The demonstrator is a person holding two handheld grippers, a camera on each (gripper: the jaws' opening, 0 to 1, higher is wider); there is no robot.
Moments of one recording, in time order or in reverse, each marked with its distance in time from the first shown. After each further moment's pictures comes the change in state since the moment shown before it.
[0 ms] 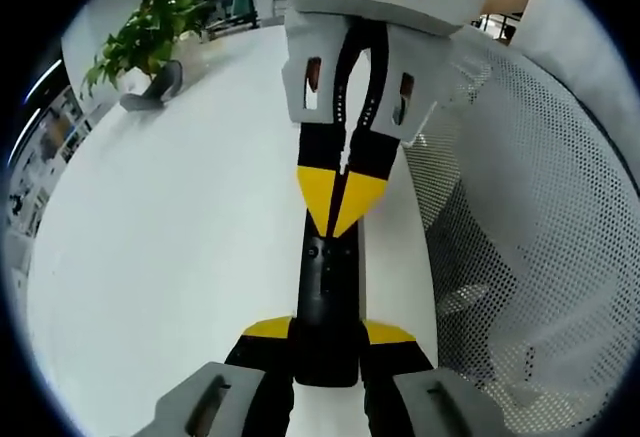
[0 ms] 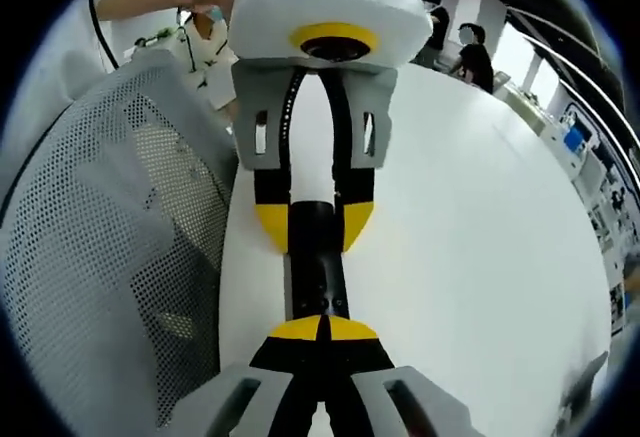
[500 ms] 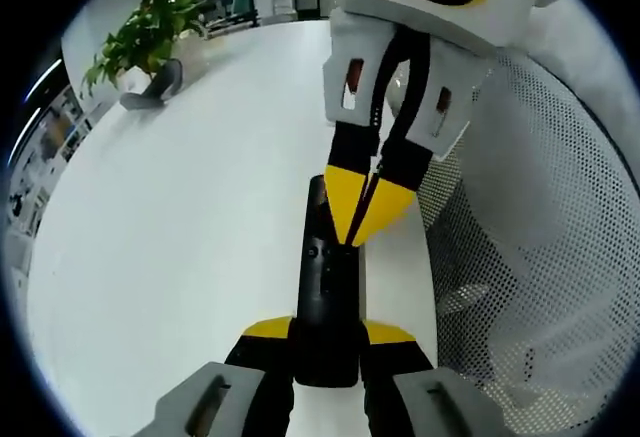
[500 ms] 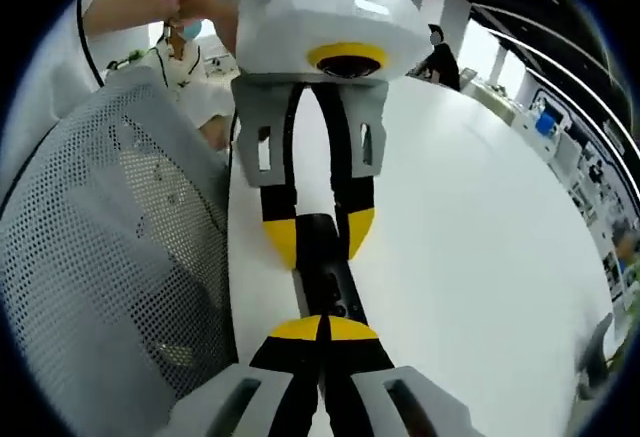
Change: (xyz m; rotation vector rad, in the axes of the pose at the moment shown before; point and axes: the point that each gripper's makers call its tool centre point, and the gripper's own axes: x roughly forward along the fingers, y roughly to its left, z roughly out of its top) left arm 0.000 0.000 0.000 -0.002 0.005 0.002; right arm -0.001 0.015 0.009 0.105 -0.099 -0.072
